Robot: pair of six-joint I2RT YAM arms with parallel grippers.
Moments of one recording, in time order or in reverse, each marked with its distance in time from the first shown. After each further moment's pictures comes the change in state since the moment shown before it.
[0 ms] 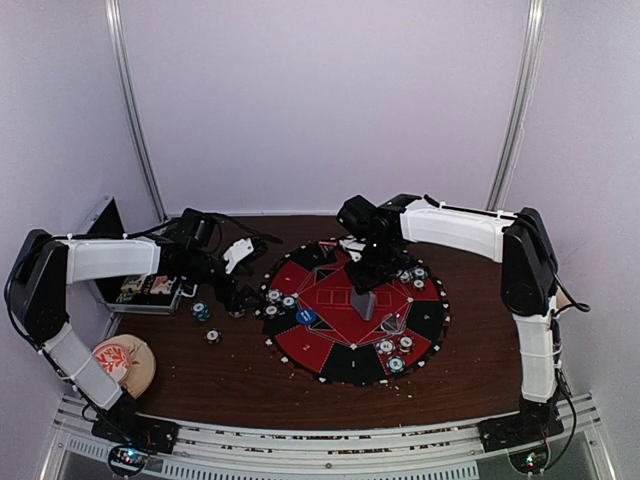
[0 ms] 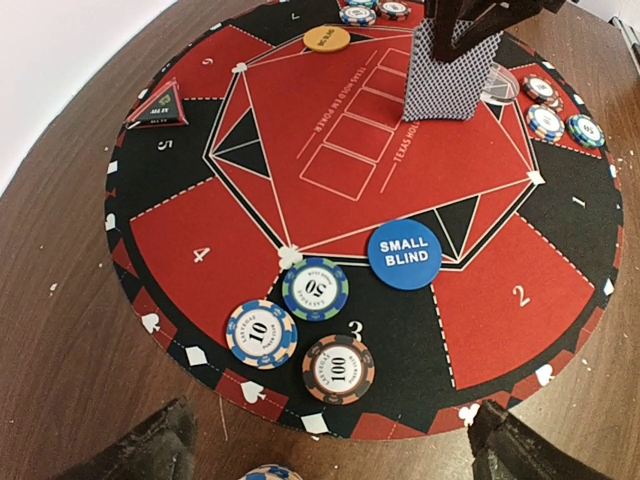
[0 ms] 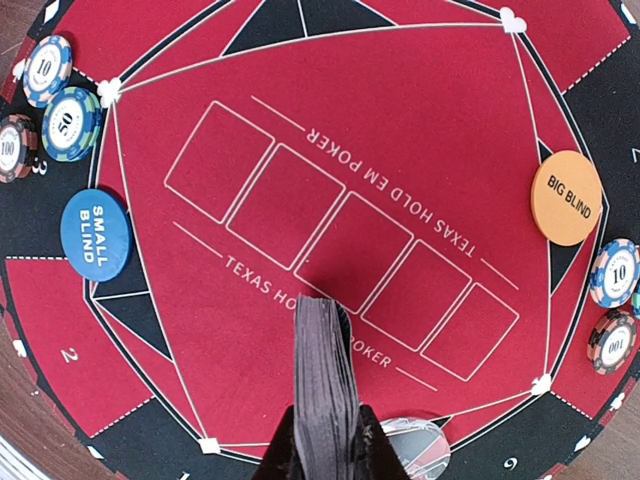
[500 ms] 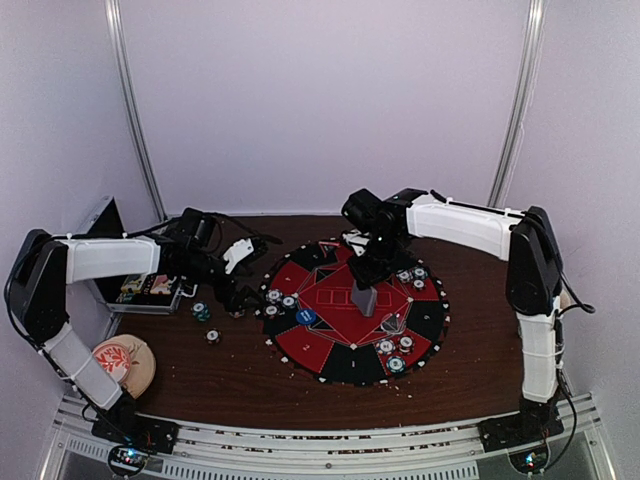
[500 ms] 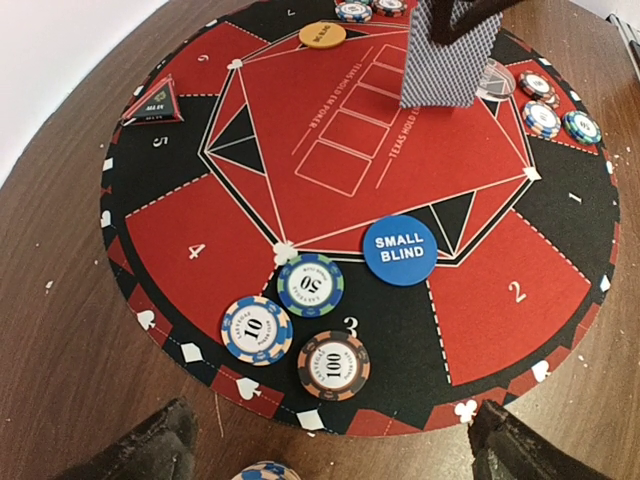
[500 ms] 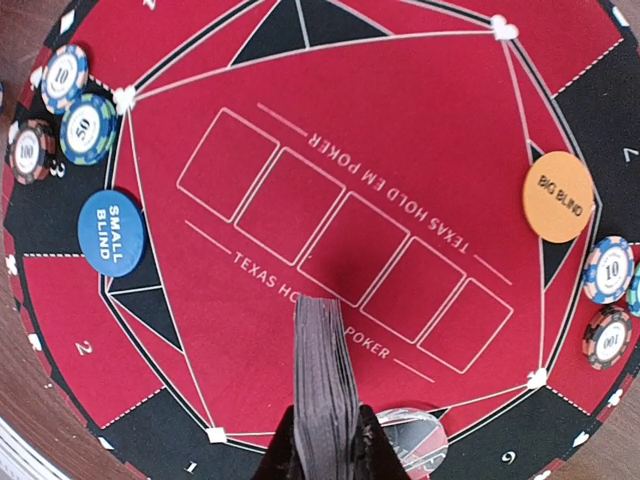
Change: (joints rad) left arm 0.000 0.000 0.007 -0.022 0.003 0.006; right arm -0.024 -0.027 0.005 -0.010 -0.024 0.000
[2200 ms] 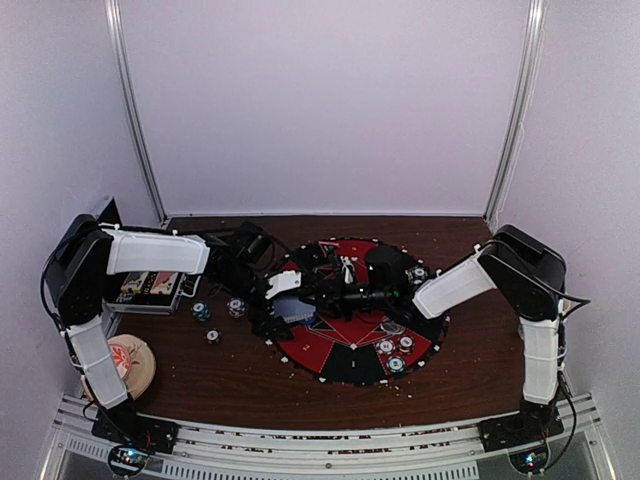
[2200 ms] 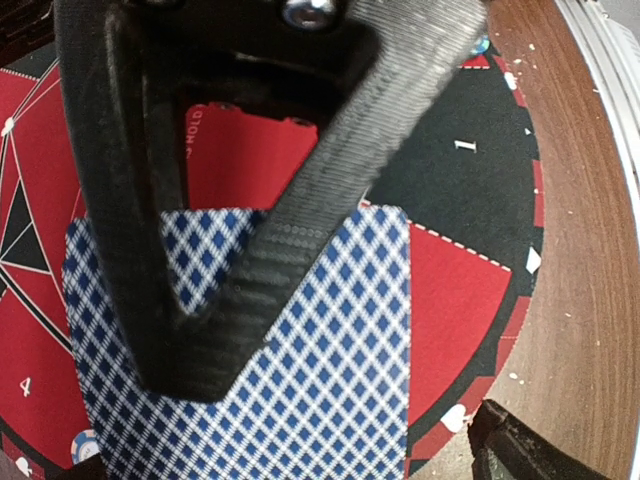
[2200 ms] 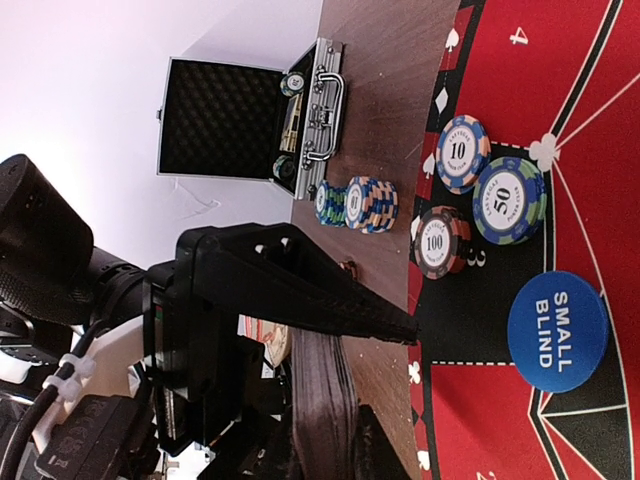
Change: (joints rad) left arm -0.241 0.229 0.214 -0.225 -0.002 0.179; right arm 0.066 -0.034 -0.785 1.739 -0.599 1.004
